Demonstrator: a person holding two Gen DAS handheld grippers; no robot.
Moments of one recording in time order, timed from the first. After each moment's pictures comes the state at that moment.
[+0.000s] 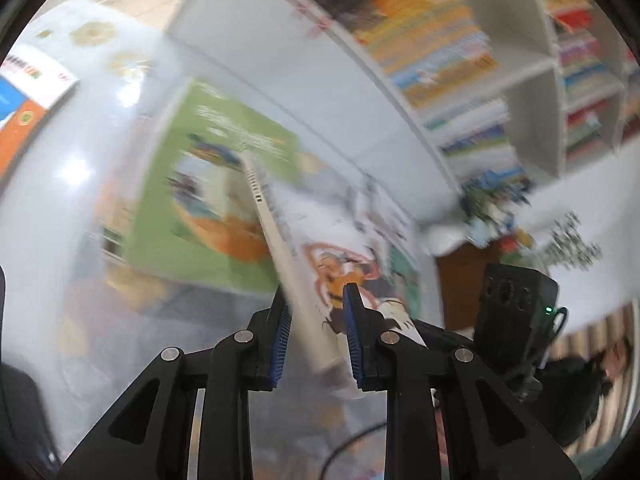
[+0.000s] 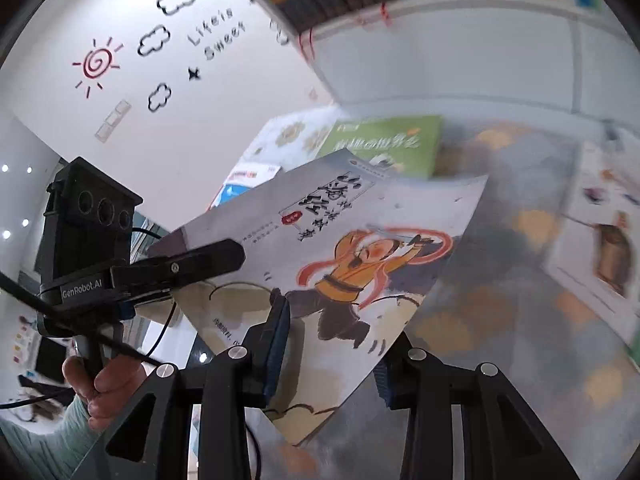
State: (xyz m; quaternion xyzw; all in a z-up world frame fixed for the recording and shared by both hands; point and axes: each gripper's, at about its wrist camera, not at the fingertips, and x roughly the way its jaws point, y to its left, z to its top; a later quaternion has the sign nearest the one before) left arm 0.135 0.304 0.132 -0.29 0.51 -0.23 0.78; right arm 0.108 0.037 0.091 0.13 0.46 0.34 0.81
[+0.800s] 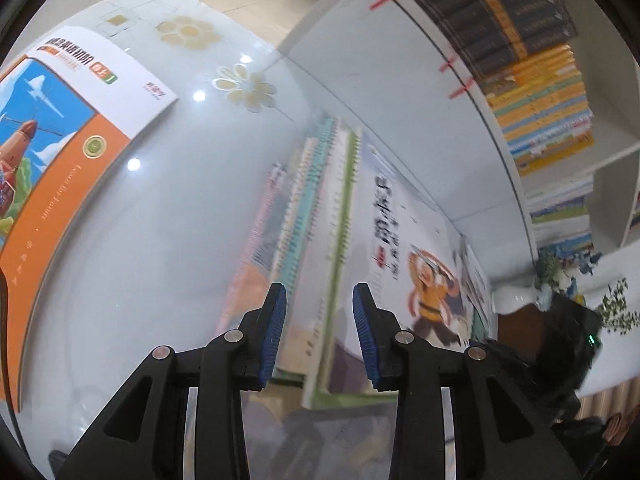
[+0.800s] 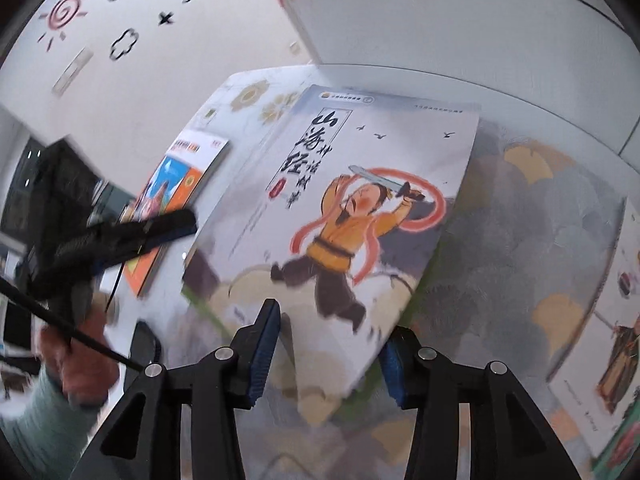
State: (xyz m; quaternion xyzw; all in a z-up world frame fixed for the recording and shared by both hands) left arm 0.199 0.388 0.071 -0.30 0.52 -0.11 0.79; right arm 0.203 0.080 0.067 0.02 0.51 0.30 0.80
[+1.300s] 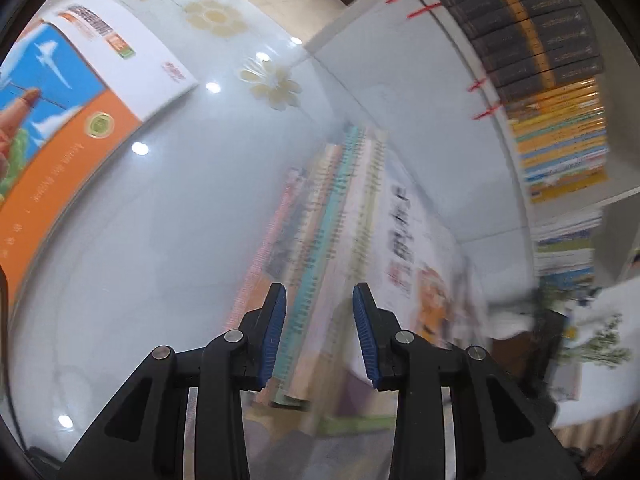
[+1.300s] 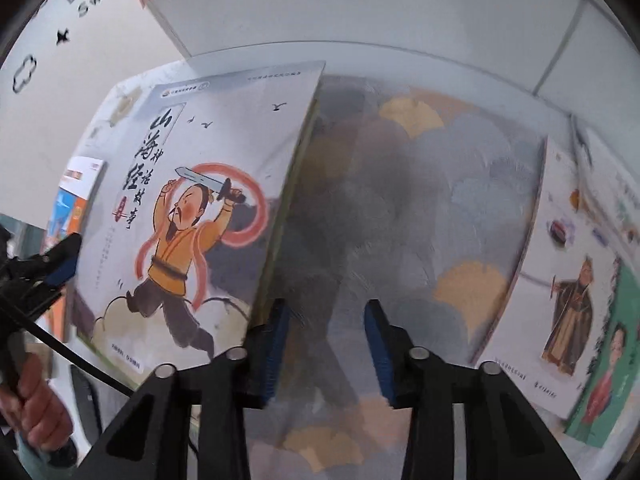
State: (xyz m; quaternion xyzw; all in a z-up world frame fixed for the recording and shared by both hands) left arm 0.208 0.392 0.054 -0.35 0.52 -0.11 0.77; right arm 0.238 0.052 0.035 0.01 0.58 0.12 0.81
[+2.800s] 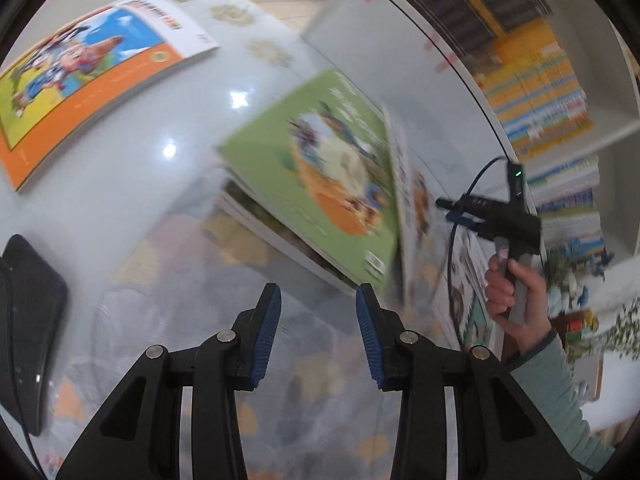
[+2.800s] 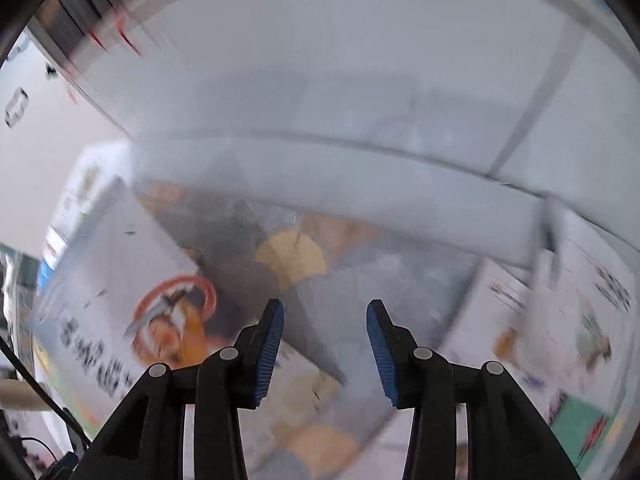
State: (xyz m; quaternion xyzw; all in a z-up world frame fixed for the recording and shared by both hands) left arm 0.087 0.311 0.097 -0.33 0.50 -0.02 0.80; right arm 0.342 -0.027 0.040 0.02 0.57 0.13 0.81
